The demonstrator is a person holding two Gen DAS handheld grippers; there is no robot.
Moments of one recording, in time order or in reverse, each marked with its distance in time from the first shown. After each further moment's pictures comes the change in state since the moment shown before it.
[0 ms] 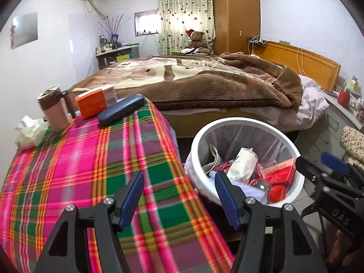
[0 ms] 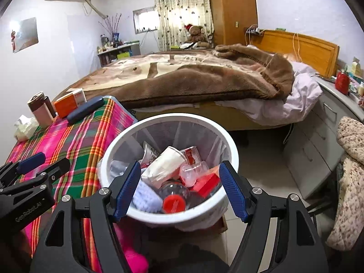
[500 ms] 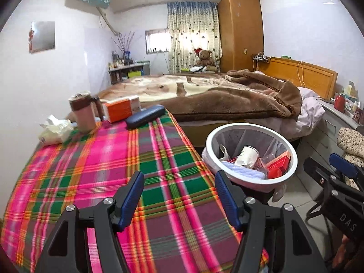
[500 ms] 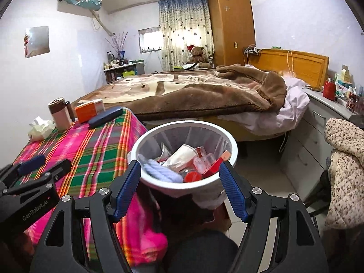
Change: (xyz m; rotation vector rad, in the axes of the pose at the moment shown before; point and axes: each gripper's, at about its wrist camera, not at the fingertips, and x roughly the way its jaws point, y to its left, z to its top) left arm -0.083 0.024 -0.049 -0.006 -0.136 0.067; right arm -0.062 0.027 -0.039 -0.017 -0.140 -0.003
